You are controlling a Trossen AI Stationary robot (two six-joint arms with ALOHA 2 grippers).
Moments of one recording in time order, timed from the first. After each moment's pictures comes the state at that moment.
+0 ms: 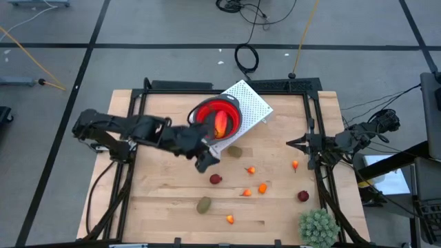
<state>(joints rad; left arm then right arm) -0.23 1.54 1.71 -0.87 -0.15 -0.91 0.49 0.35 0.56 -0.51 0.57 -0.02</state>
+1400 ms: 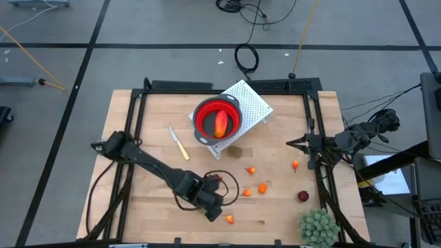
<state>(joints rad) -0.47 1.97 1.71 -1.00 0.02 -1.23 0.49 0.35 0.56 -0.51 0.57 -0.05</state>
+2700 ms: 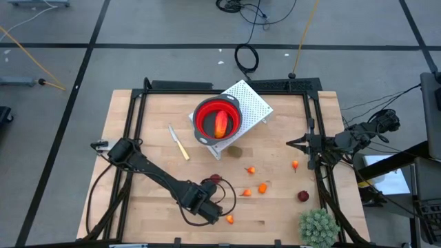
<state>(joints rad) -0.53 2.07 1.70 -1.06 -0.11 -1.33 0.49 0.35 0.56 -0.51 0.57 -0.05</state>
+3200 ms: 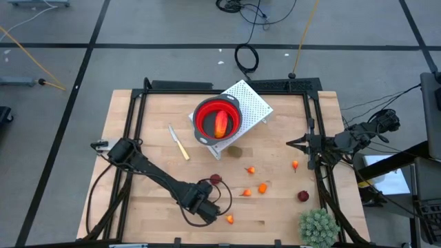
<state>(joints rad) -0.53 2.07 1.61 -1.03 -0.03 -1.37 0.49 0.35 0.56 -0.52 0.57 -0.05</state>
